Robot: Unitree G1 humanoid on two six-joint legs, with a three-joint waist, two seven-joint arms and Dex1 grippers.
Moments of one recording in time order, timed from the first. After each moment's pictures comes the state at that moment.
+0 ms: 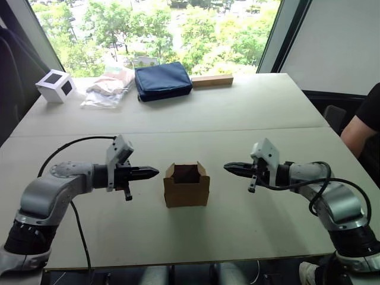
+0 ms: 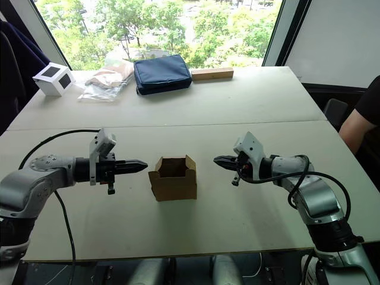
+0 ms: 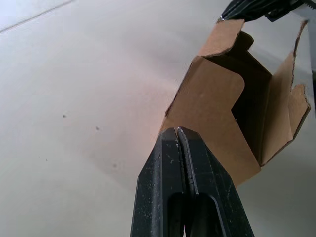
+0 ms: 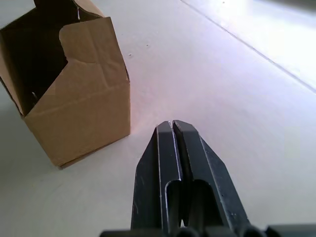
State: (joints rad) left arm -0.40 0.78 0.01 -0.26 -0.60 0.84 -1.05; right arm -0.38 -0.65 0.05 -0.24 0.44 0.62 0.93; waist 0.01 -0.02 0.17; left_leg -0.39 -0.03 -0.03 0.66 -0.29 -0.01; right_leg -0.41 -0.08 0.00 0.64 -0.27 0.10
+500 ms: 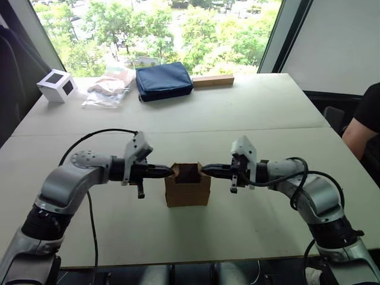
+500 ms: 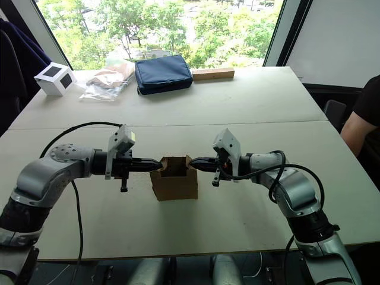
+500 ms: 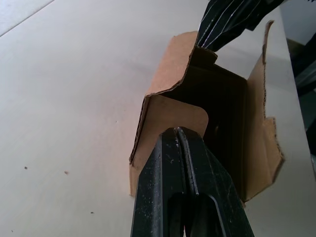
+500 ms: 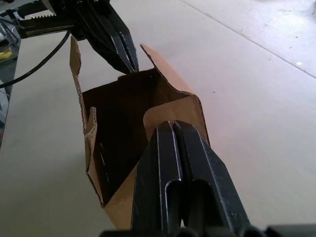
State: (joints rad) left arm -0.49 0.74 -0.13 -0.22 -0.52 0.76 -1.07; right arm -0.44 -0.58 0.15 -0.27 0.47 0.66 0.95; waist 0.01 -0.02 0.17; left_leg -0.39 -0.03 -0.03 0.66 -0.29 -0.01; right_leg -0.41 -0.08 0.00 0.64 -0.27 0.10
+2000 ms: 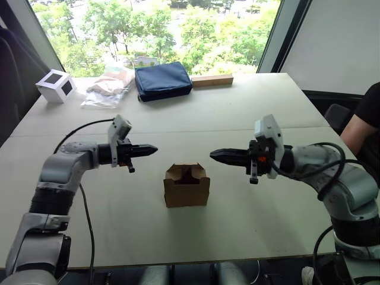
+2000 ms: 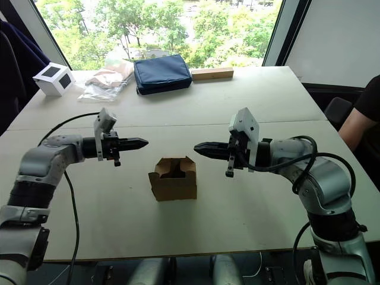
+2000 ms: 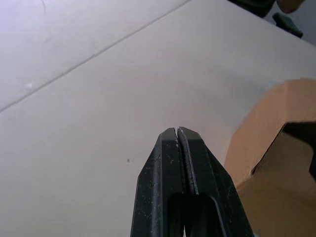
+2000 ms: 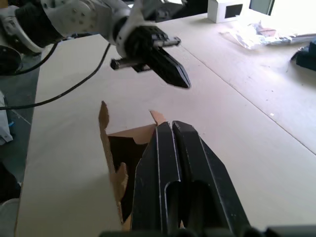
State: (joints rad) left arm -0.62 0.66 -0.06 0.26 -0.45 0.62 -1.14; right arm -0.46 -0.71 -0.02 -0.52 0.68 0.84 0.95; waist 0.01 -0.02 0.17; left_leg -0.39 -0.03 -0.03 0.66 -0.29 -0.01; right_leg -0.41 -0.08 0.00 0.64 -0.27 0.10
